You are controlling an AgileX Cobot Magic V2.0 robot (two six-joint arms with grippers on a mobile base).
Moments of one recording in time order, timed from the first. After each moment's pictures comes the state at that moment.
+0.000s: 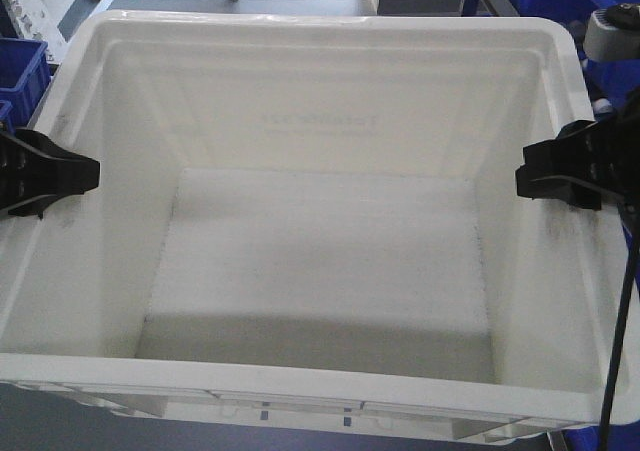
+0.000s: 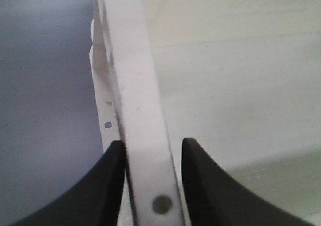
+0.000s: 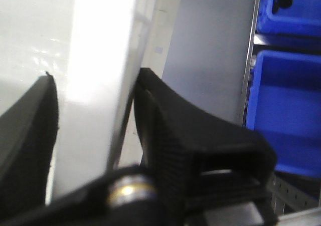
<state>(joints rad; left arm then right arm) -0.18 1.07 -1.04 -0.34 0.83 0.11 0.22 1.13 -1.19 0.24 1.04 -0.02</state>
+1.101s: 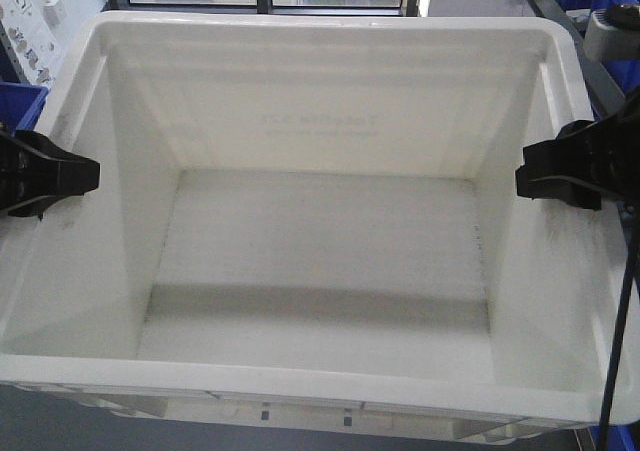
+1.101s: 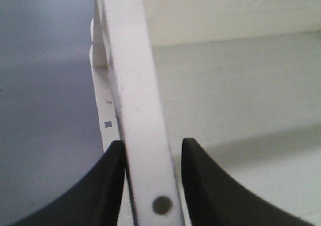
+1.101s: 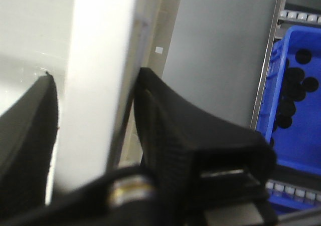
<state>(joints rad) -0.18 1.07 -1.04 -0.34 0.83 0.11 0.22 1.13 -1.19 0.24 1.04 -0.02</state>
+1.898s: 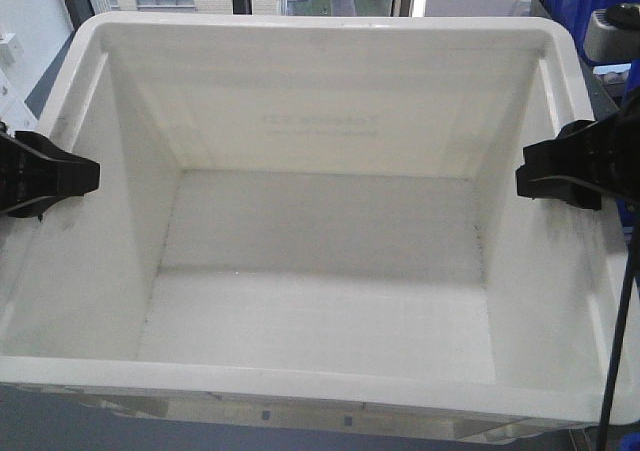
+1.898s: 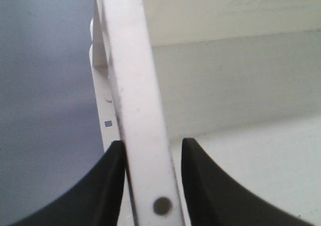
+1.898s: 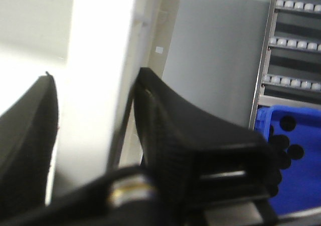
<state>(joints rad) -0.18 1.07 -1.04 -0.34 0.84 0.11 0.22 1.13 -1.19 0.24 1.04 -0.03</state>
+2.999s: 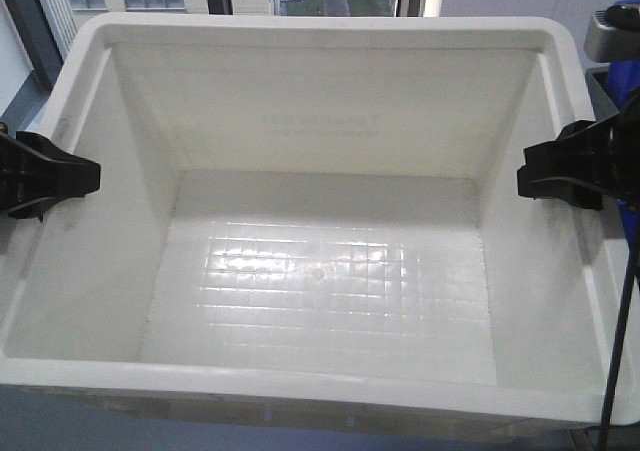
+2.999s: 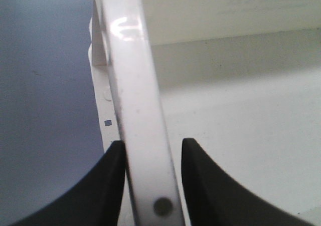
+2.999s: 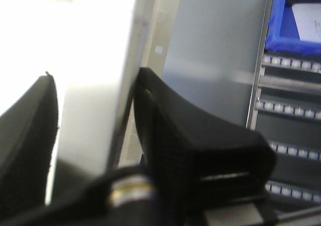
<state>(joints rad) -0.18 1.07 -1.04 -0.34 0.84 0.12 0.22 1.13 -1.19 0.24 1.04 -0.03</state>
